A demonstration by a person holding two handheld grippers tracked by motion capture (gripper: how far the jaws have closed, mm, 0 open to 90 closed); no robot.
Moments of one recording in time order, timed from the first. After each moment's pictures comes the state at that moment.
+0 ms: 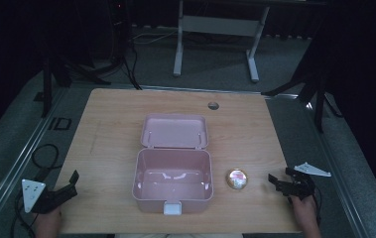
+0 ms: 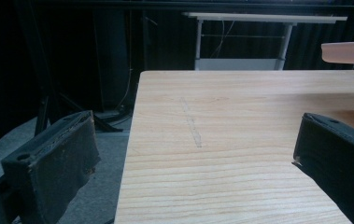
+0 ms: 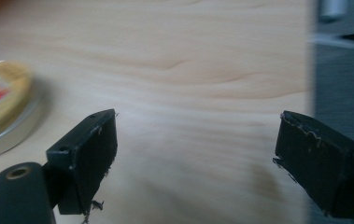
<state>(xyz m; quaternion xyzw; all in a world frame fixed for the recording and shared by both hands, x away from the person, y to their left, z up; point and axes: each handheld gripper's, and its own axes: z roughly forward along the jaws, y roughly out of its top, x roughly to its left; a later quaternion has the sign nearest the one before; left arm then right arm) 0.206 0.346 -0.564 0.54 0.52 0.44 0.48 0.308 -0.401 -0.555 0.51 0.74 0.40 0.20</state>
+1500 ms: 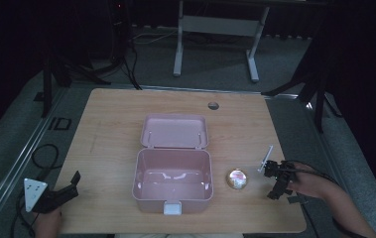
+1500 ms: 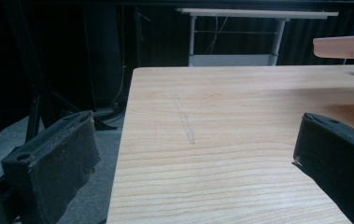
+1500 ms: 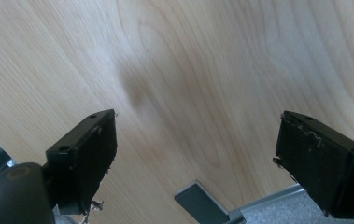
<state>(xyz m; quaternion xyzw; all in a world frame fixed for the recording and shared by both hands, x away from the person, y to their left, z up) 0.207 0.345 -0.564 0.56 0.52 0.43 0.48 0.347 -0.314 -0.494 0.23 0.97 -0.03 0.00</state>
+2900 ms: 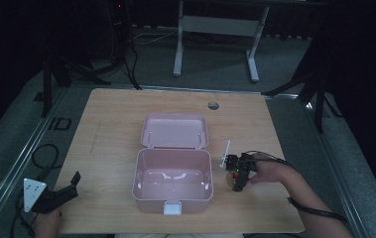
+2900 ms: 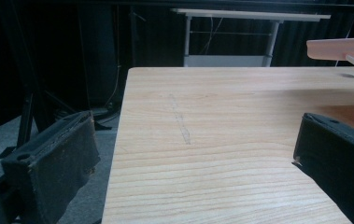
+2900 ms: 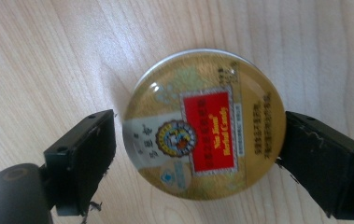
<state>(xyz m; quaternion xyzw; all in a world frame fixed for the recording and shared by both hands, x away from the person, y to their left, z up) 0.207 0.347 -0.564 0.56 0.51 0.43 0.49 0.376 -0.207 -0.514 0.14 0.99 -0.02 -0.01</state>
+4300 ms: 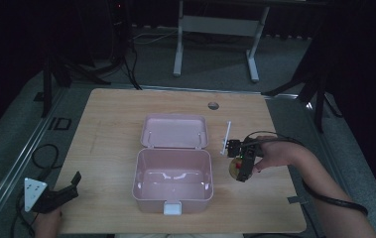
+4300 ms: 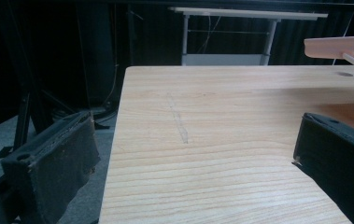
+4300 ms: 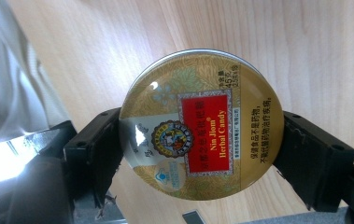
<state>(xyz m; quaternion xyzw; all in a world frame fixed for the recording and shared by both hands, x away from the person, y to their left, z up) 0.208 0.346 -0.565 0.56 0.51 0.42 0.49 0.364 -0.186 -0.410 0.12 0.99 -0.04 -0.03</state>
